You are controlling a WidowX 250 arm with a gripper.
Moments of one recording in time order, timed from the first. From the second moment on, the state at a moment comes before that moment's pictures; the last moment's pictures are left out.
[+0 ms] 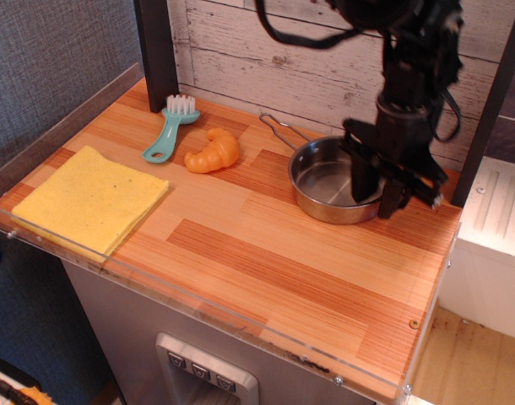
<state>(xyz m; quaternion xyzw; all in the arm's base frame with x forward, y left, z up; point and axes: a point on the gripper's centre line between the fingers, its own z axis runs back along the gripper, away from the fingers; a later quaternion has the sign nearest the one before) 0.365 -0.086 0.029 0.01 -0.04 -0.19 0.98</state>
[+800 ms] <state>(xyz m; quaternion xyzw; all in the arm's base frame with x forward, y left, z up) 0.345 0.045 0.093 -0.06 -0.08 -0.06 0.99</state>
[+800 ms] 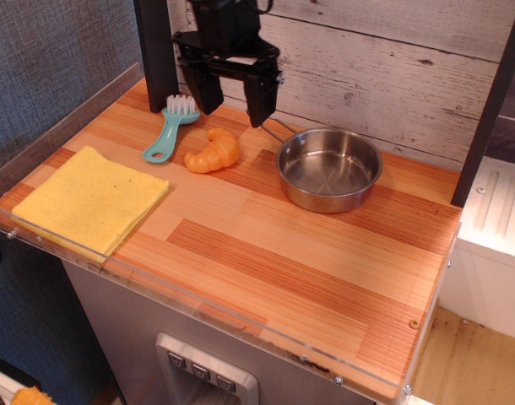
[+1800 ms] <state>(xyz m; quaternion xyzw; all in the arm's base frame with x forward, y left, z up) 0.314 0.064 0.077 0.01 -0.06 -0.03 1.00</state>
